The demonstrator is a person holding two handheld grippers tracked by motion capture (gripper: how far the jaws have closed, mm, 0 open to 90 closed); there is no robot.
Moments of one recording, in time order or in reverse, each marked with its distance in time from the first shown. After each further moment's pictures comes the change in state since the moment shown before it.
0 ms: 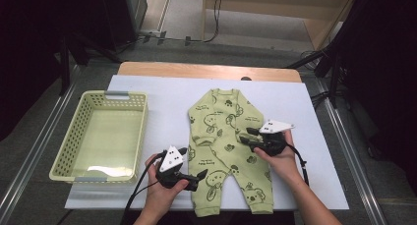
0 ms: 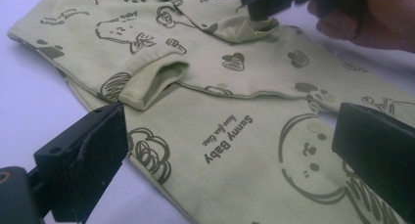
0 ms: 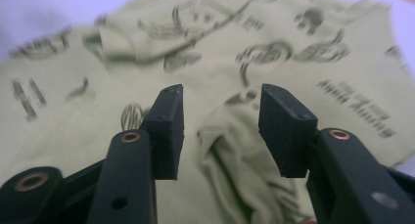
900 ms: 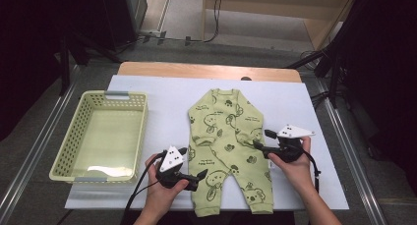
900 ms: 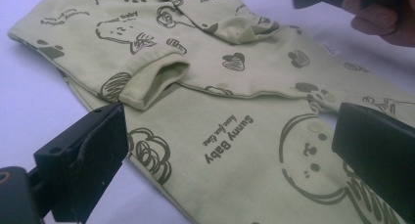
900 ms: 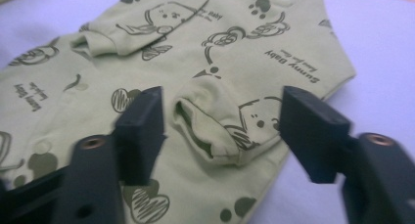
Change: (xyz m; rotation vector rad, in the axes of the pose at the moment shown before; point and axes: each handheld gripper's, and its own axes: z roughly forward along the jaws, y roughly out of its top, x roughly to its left) left arm 0.000 0.000 0.000 0.001 0.002 0.001; right arm -0.003 -0.020 -0.043 -0.017 -0.089 0.099
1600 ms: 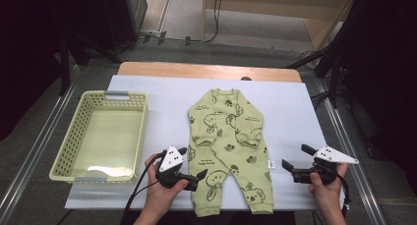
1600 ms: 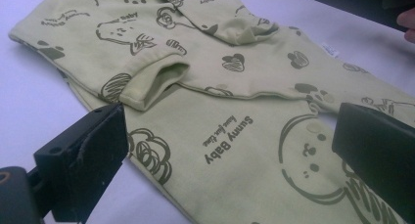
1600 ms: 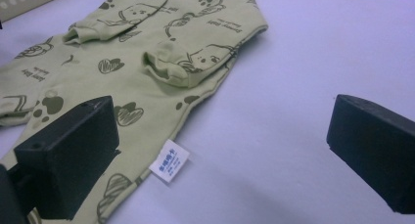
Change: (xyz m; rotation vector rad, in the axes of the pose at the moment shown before) left arm 0.000 0.000 -0.001 -0.002 0.000 0.005; right arm -0.018 -0.060 -0.076 -0.087 -0.078 0.116
